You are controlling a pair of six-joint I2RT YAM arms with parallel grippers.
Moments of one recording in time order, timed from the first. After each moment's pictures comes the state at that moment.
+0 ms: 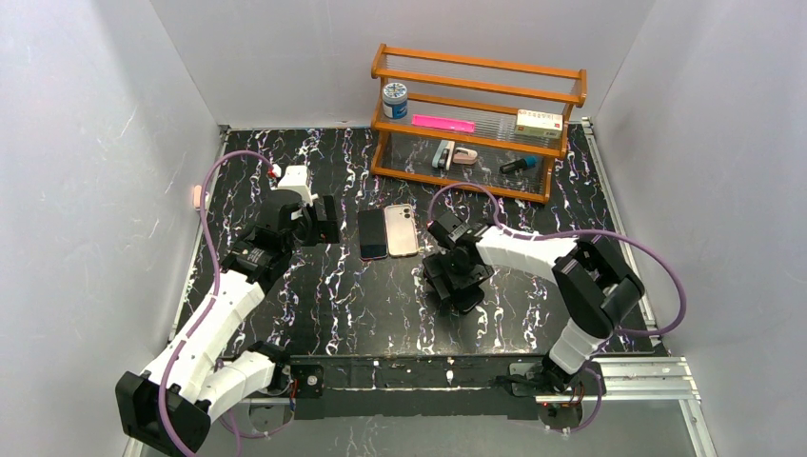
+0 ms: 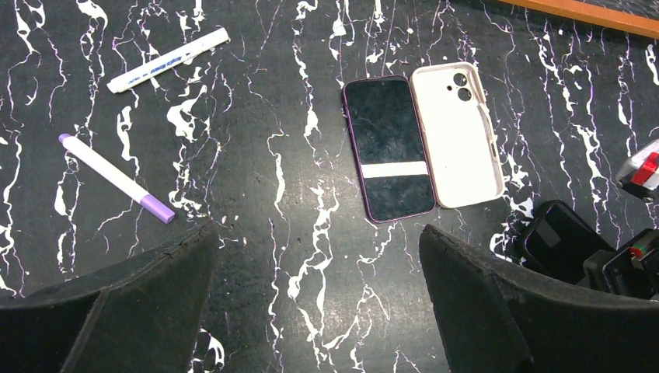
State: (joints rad) left arm -0.39 0.96 0.86 -0.47 -0.19 -0.27; right arm 0.79 1.66 0.98 -0.67 0.04 0.29
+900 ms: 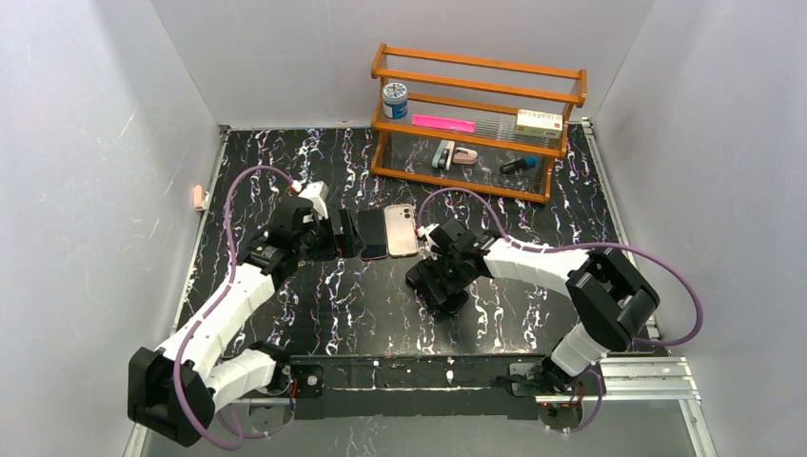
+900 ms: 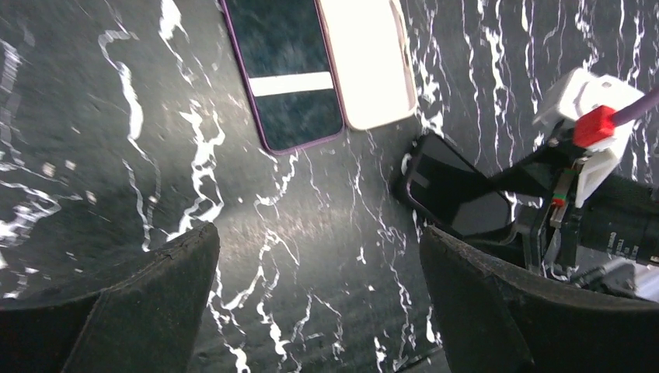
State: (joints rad) left arm -0.38 1.04 0.78 -0.44 0.13 -0.44; right arm 0.84 1.58 0.90 -0.50 -0.08 0.17
